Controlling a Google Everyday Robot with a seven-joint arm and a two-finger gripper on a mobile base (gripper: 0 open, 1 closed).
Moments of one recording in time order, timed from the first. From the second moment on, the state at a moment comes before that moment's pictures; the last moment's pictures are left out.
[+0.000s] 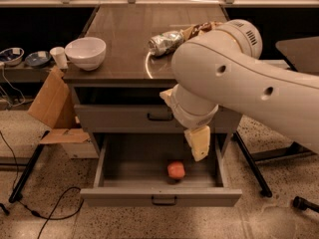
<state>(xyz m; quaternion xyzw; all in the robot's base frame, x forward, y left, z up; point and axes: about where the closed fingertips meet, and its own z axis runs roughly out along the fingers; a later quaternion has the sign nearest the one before) 0.490 -0.060 0.808 -0.84 0.52 -0.11 0.14</state>
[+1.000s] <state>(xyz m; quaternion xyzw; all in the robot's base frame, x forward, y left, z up) 0.513 -0.133 0.752 -0.88 0.45 -0.13 0.05</state>
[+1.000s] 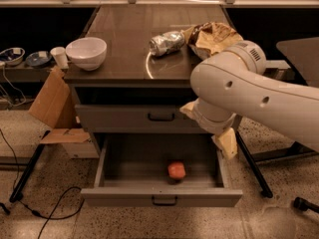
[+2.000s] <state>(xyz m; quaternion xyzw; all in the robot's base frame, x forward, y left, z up) 0.509 -0.158 0.685 -0.94 0.33 -0.11 -0.01</state>
